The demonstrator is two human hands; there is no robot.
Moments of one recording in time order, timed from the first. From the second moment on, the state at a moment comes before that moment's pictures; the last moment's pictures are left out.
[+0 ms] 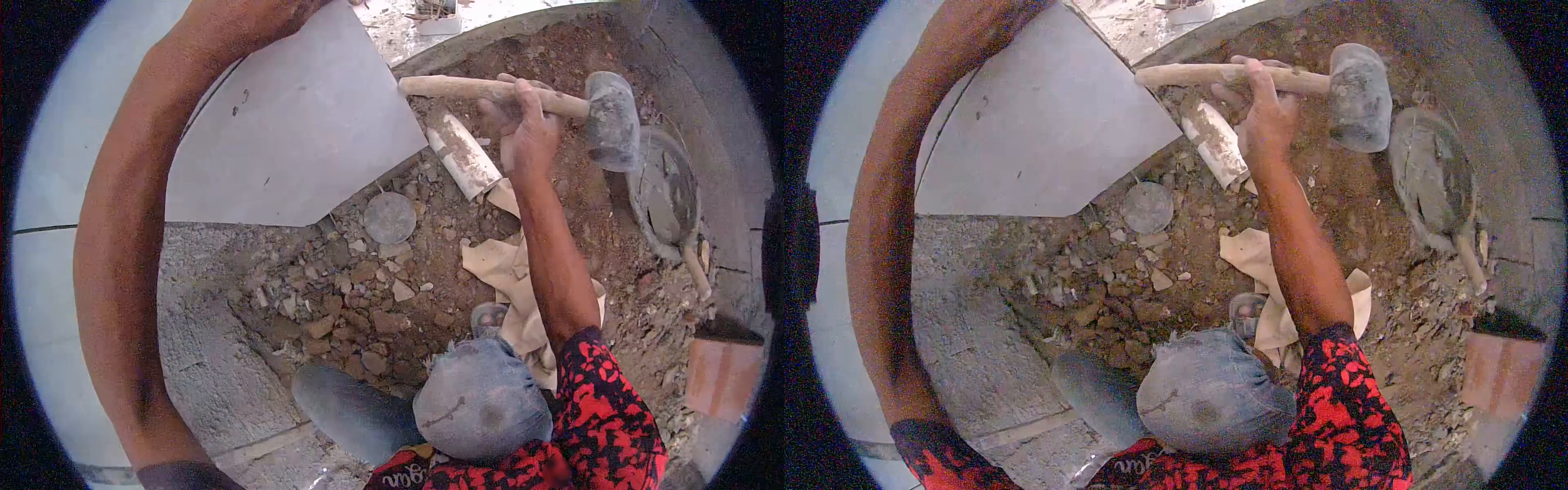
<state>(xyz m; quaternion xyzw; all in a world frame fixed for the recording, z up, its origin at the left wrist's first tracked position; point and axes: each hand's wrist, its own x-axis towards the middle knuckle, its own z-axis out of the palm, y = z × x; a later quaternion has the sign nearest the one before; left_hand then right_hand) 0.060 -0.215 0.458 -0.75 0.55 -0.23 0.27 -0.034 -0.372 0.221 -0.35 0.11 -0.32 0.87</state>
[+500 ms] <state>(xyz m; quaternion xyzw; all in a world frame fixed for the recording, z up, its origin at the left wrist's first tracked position) 0.005 -0.162 0.370 -0.75 0.55 -0.36 -0.07 -0.241 -0.525 0.139 -0.96 0.23 -0.07 0.14</state>
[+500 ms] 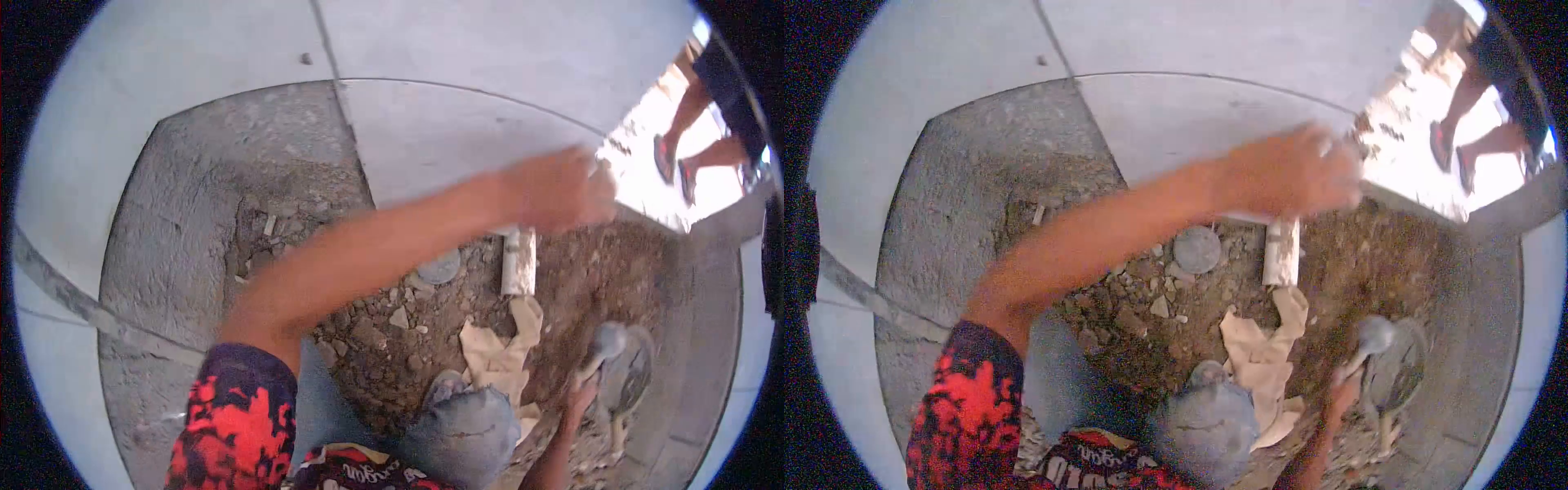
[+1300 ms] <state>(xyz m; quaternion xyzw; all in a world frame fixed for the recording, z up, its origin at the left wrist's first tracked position) -0.124 0.004 0.144 -0.79 -0.05 -0.09 -0.60 -0.028 -0.187 0.318 -0.90 -0.14 -0.36 0.21</state>
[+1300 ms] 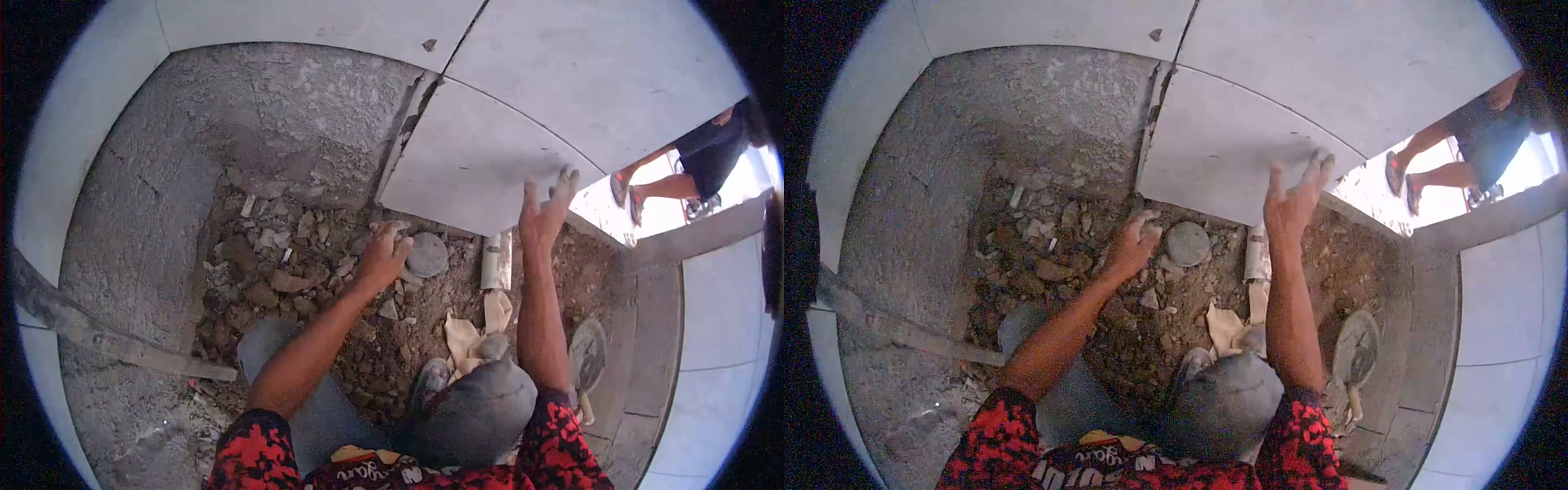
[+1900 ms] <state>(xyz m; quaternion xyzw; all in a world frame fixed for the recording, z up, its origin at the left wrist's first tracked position) -0.131 0.008 0.161 -0.82 0.00 -0.07 -0.57 0.031 -0.279 0.334 -0.77 0.01 -0.37 0.53</state>
